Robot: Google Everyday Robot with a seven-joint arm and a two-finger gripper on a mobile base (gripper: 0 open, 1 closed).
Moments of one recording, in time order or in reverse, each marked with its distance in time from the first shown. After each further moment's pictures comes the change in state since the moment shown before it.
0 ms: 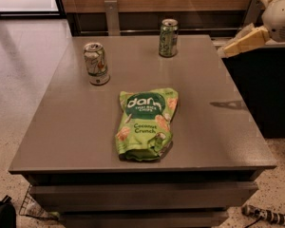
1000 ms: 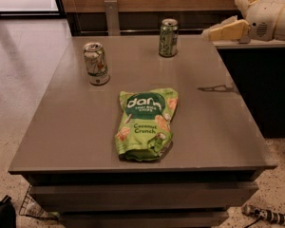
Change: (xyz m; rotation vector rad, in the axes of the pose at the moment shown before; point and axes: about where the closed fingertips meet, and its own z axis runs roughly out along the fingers) arm -0.001 -0.029 0.060 -0.071 -0.277 0.306
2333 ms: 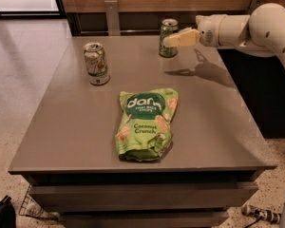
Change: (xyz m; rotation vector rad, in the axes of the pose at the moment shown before) arm 0.062 0.003 0.128 -0.012 0.107 0.162
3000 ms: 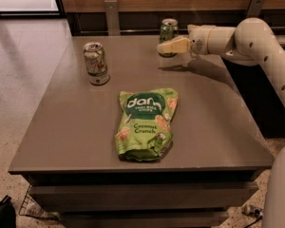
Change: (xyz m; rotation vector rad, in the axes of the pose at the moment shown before) arm 0.029 -0.008 0.036 -0.016 -0.026 0.037
